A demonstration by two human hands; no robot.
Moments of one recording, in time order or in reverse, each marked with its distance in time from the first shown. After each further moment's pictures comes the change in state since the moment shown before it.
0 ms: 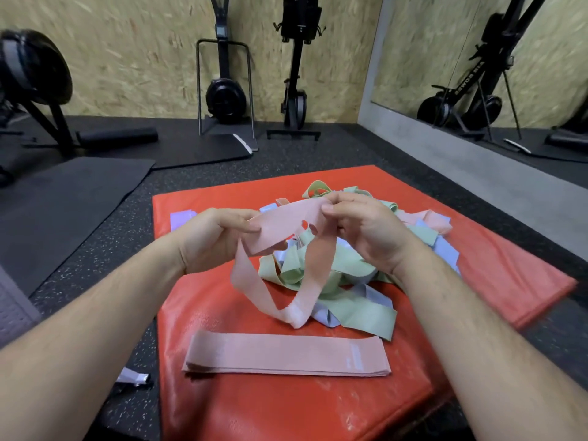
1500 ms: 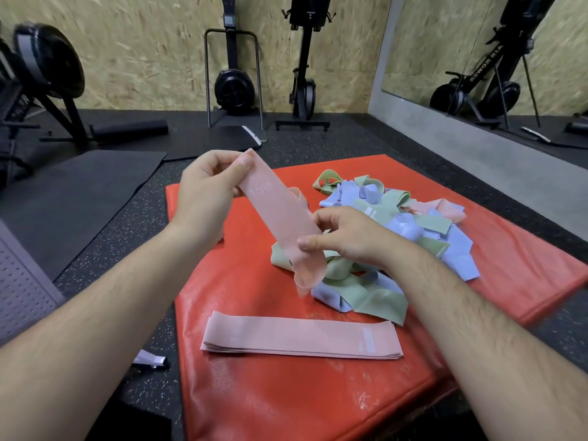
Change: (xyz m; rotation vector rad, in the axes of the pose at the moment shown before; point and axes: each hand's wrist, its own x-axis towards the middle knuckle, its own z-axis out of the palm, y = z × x) left_hand -0.019 0.021 0.023 0.161 0.732 0.527; right_hand 0.001 0.027 0.023 -0.506 -0.122 0.097
